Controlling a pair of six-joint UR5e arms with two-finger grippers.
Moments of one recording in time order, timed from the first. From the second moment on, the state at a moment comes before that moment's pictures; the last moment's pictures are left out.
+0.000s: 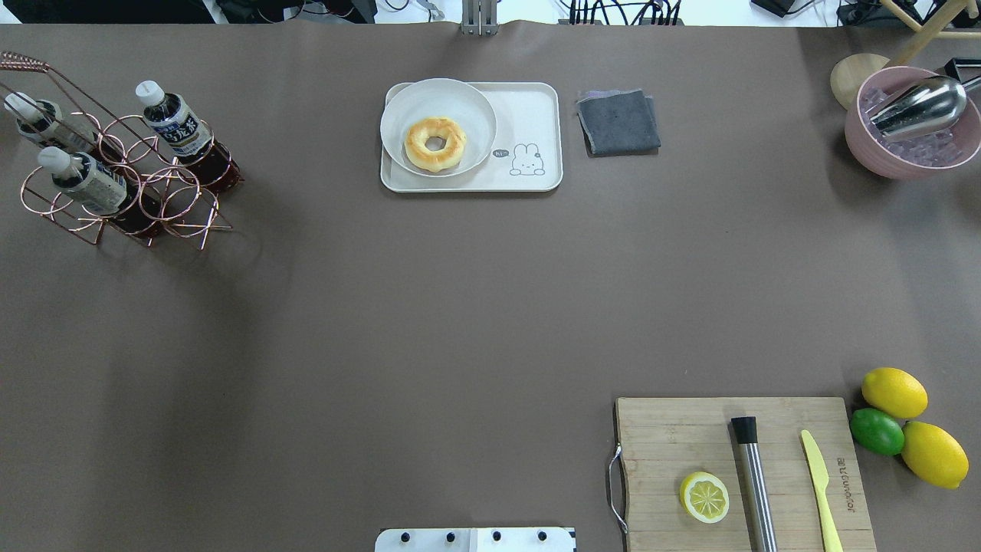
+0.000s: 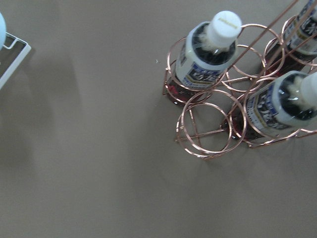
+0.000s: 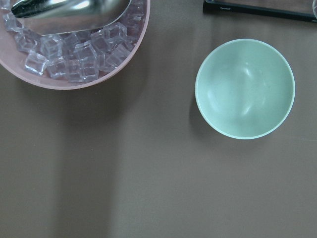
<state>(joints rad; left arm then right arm) -1.45 -1.42 -1.85 -1.97 -2.38 -0.21 1.64 -1.48 1.53 -1.68 2.31 -0.20</state>
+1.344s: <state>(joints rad) -1.13 -1.60 -1.89 -1.99 -2.14 -0.67 1.64 -1.50 1.53 -1.68 2.33 -0.20</state>
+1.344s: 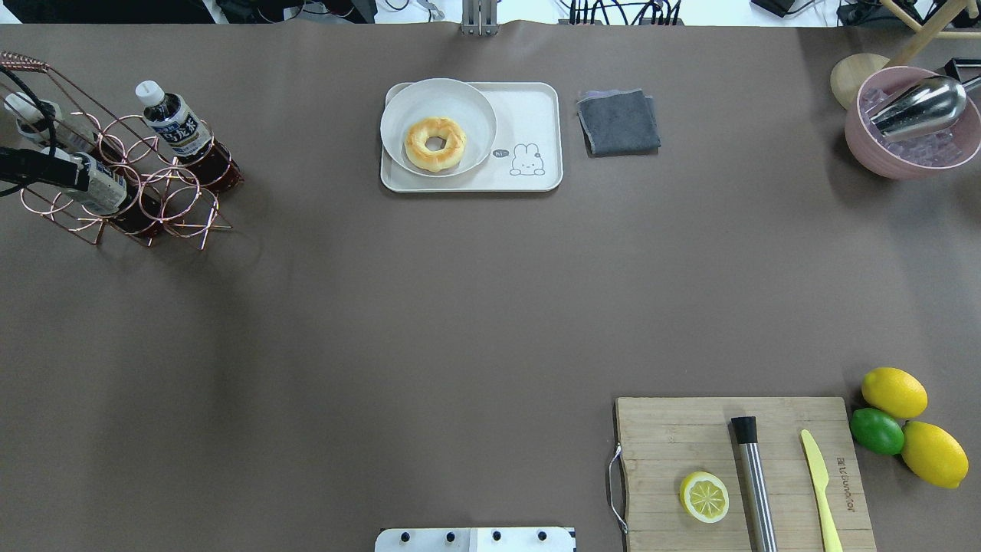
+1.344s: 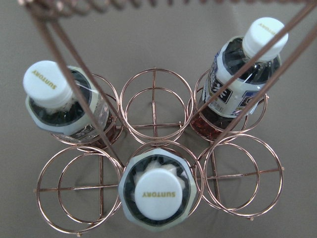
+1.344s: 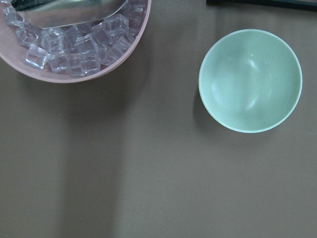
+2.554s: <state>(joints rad) -1.16 -1.65 -1.83 -1.98 -2.15 -0.56 1.64 -1.49 1.53 -1.68 2.33 -0.20</state>
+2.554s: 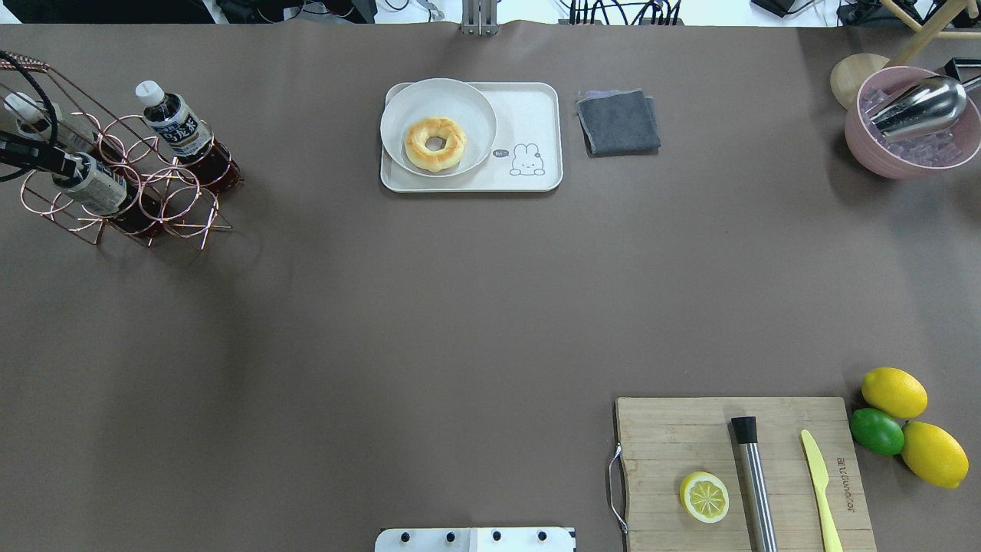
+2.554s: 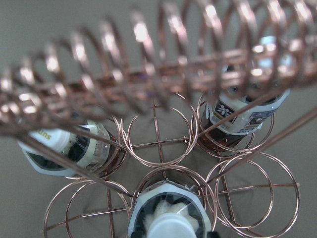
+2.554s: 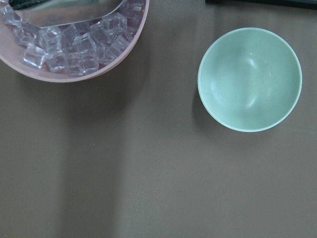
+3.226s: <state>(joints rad) -1.17 -1.65 -1.84 -1.96 -2.15 -0.56 1.64 -1.50 1.52 -1.68 2.33 -0.20</state>
